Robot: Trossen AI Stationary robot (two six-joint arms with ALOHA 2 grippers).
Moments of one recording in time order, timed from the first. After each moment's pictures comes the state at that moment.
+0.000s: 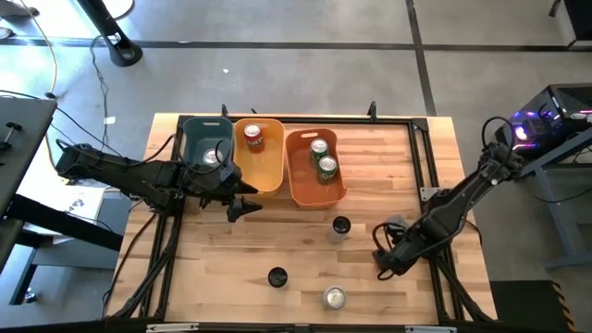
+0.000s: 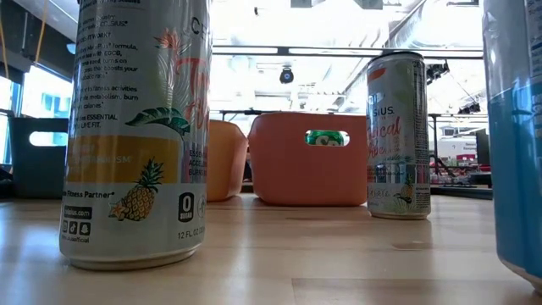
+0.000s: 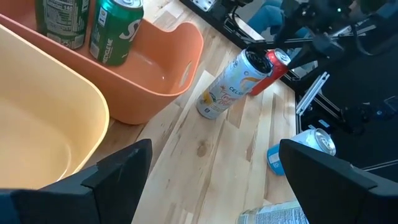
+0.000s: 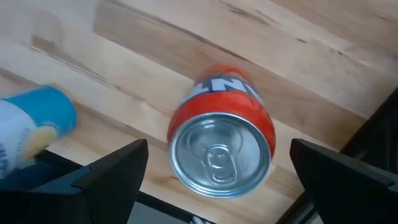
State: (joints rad) left arm -0.16 0.97 0.75 -0.29 -0.13 -0.68; right arm 0.73 1.36 1.08 -1.13 -0.03 1.86
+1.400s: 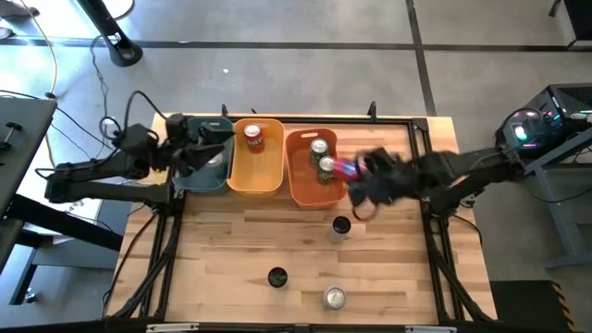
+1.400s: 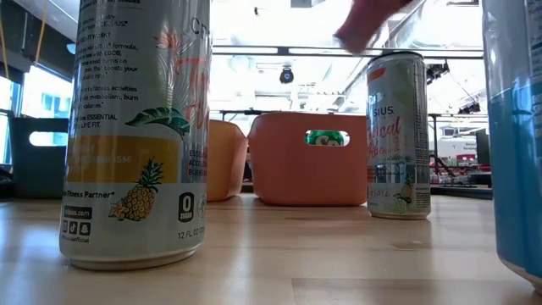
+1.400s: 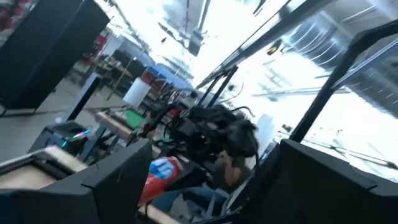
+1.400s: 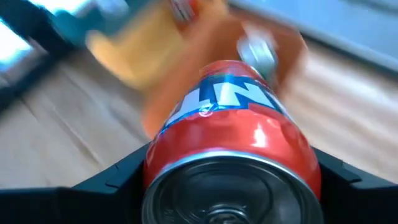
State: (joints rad) left arm 0.15 0.66 0.75 0.24 0.04 -0.63; right arm 0.28 1.37 1.54 -1.19 0.61 1.04
